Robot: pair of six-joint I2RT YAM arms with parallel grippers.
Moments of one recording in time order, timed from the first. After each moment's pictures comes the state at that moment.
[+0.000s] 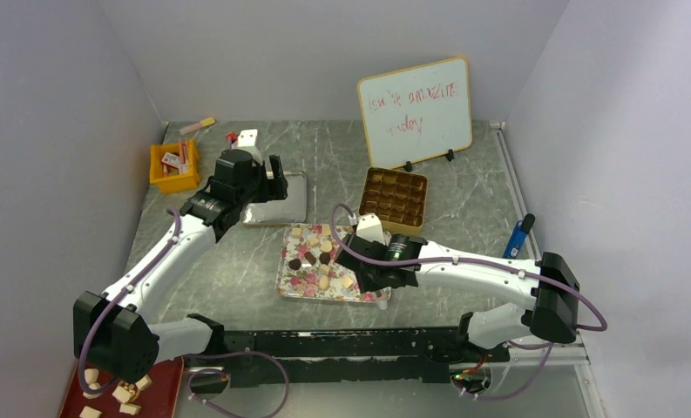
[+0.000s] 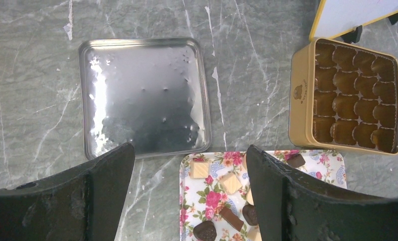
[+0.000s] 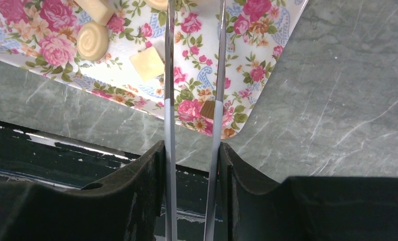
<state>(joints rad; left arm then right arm) -0.40 1.21 1.00 -0.31 -0.13 -0.38 1.18 1.36 1.06 -0.93 0.39 0.82</state>
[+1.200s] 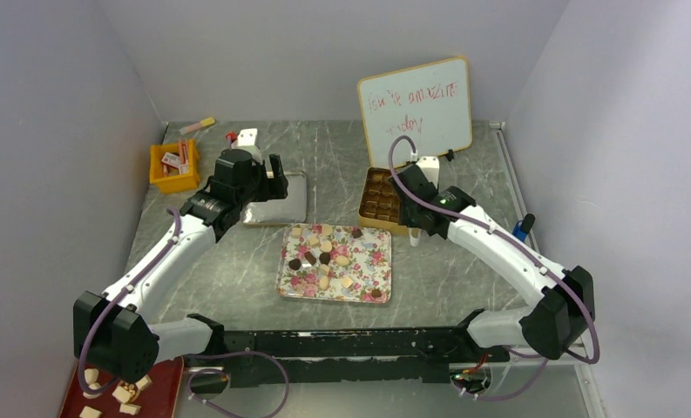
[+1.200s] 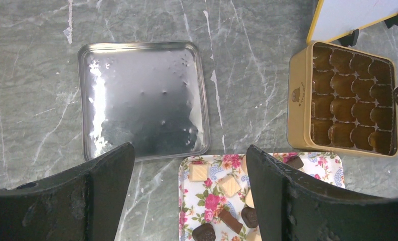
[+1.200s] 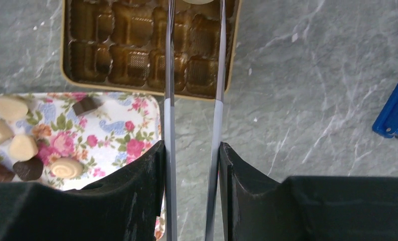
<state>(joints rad) -0.40 1.21 1.00 -0.30 -0.13 -0.38 0.65 1.30 1.13 -0.84 0.51 0.59</state>
